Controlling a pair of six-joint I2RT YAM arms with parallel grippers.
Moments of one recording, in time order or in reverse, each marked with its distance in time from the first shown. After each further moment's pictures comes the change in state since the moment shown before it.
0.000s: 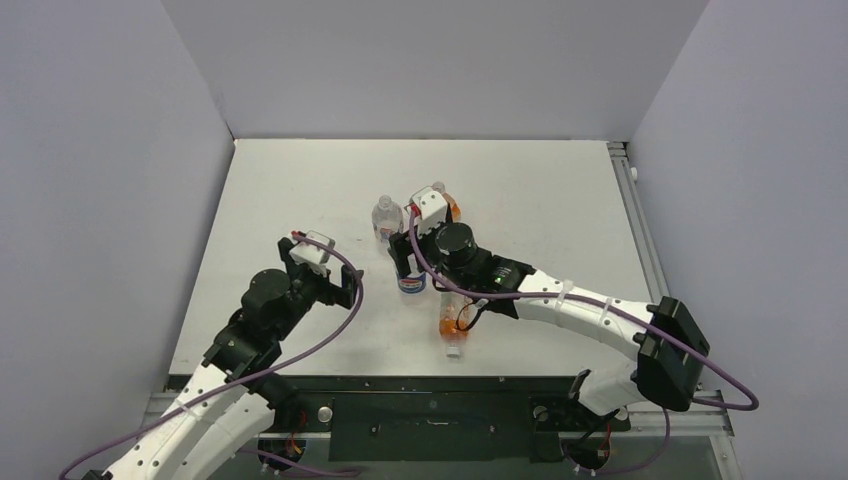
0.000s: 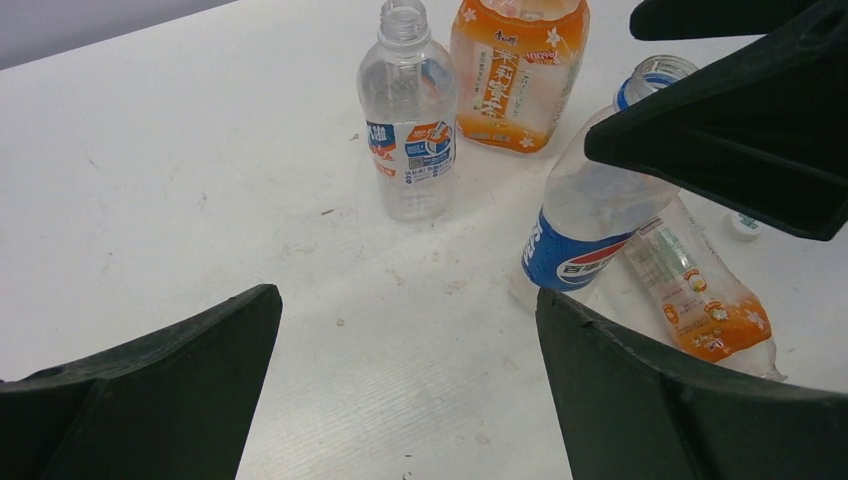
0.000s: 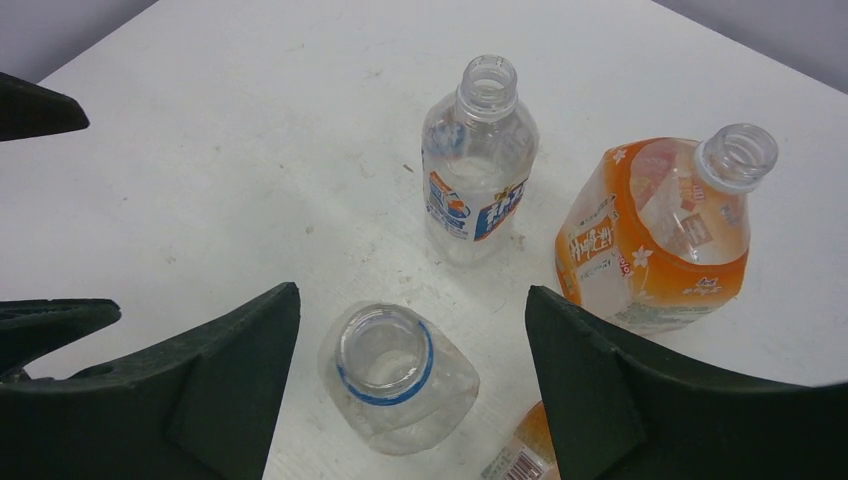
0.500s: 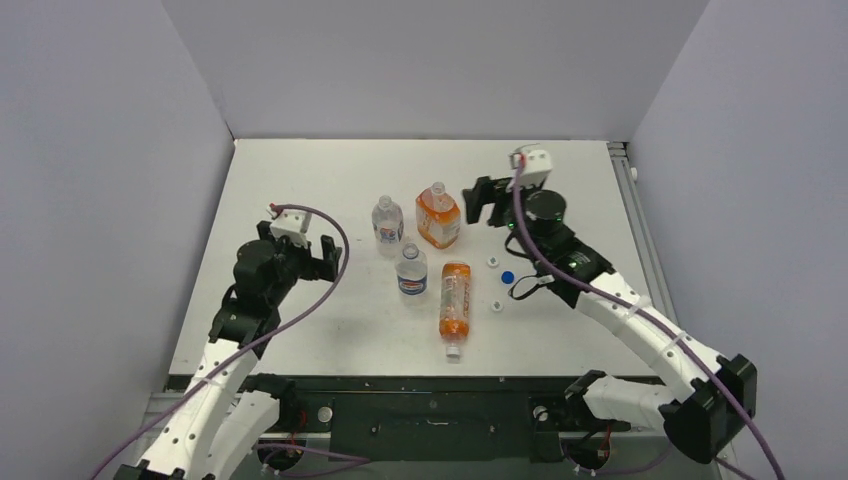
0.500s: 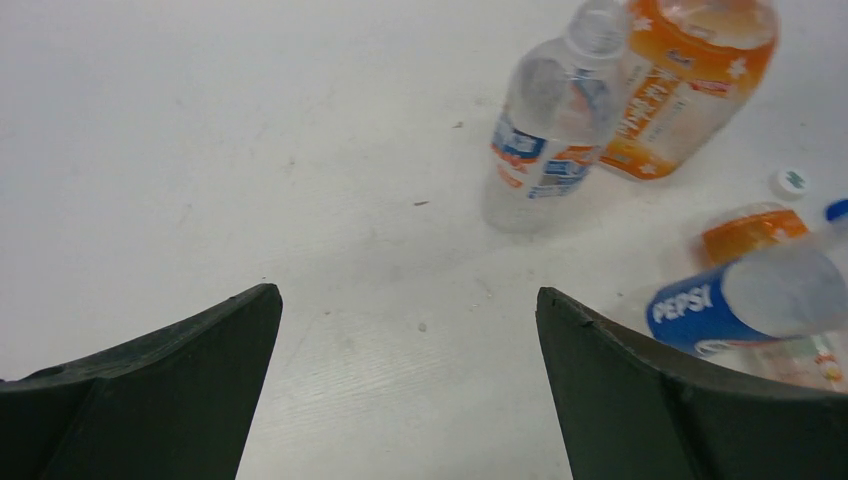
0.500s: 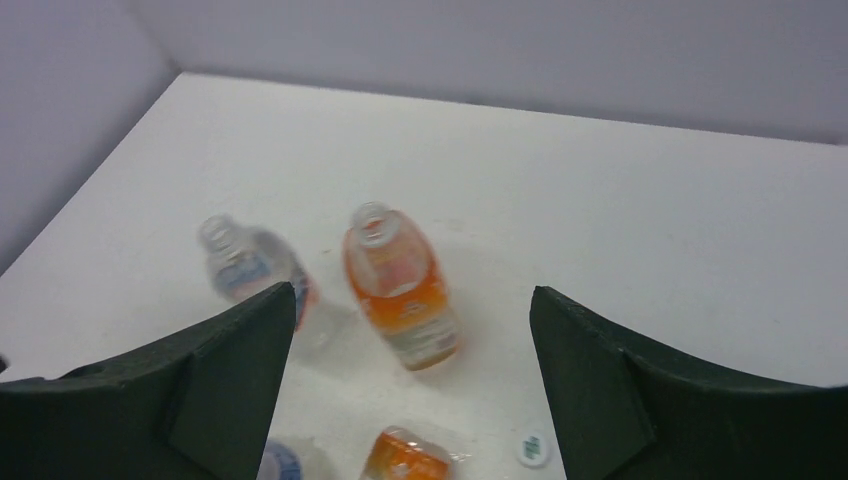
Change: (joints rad) left arm 0.271 0.149 0.028 0.064 0.137 -0.004; right arm -0.274 -0.248 -0.011 -0.083 -0.011 0.064
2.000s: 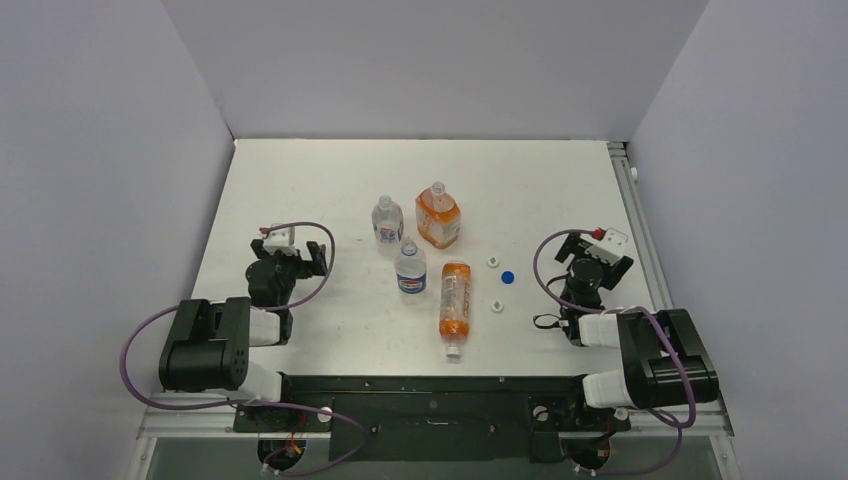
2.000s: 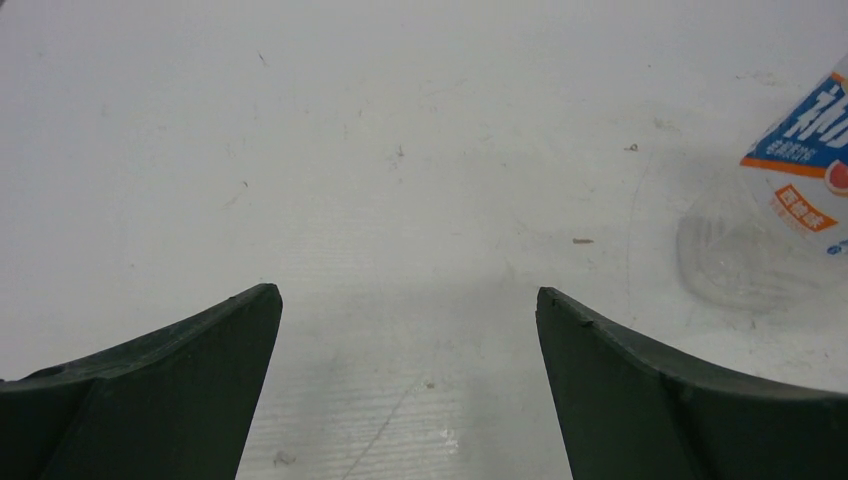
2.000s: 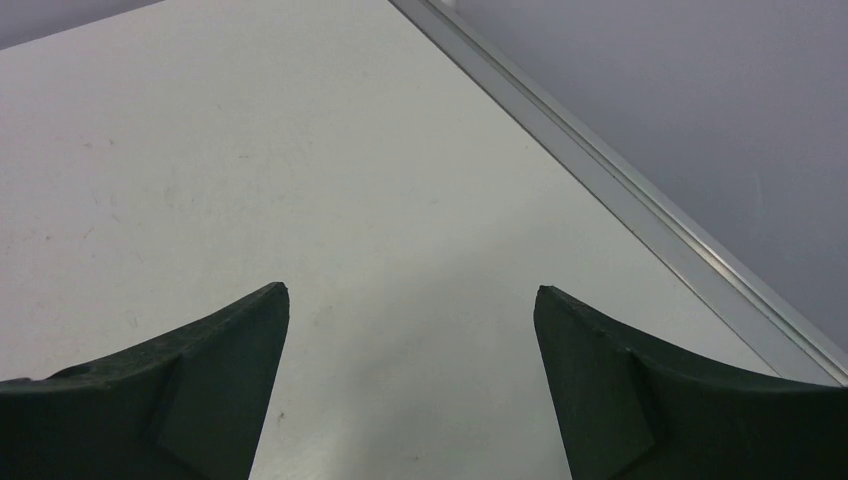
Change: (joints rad) left arm 0.355 0.781 -0.426 1.327 0.156 -0.049; right arm -0.598 0.195 -0.829 1.006 0.389 -0.042
